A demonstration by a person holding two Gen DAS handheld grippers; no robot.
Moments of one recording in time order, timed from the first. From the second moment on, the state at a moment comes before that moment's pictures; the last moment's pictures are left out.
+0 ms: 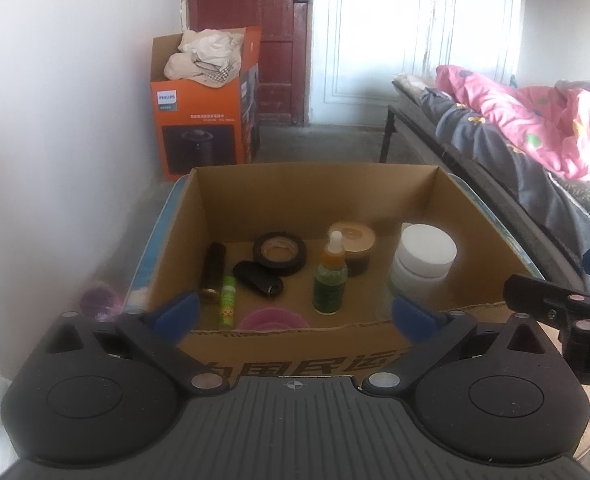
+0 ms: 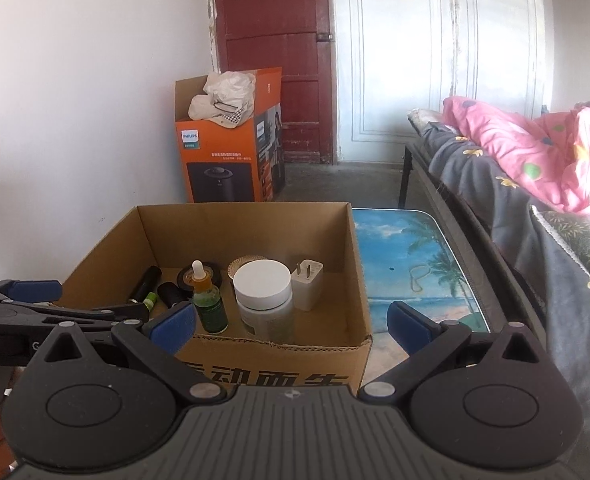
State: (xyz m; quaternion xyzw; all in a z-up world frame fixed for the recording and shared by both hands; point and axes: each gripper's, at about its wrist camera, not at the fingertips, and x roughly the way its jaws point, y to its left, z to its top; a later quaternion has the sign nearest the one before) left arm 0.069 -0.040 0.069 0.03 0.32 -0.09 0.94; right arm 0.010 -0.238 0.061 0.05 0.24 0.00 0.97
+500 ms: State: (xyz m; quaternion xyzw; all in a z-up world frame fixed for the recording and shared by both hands) left arm 0.073 -0.036 0.069 0.04 0.33 -0.09 0.94; right arm 0.028 -0.236 0.052 0.05 0.26 -0.01 0.96
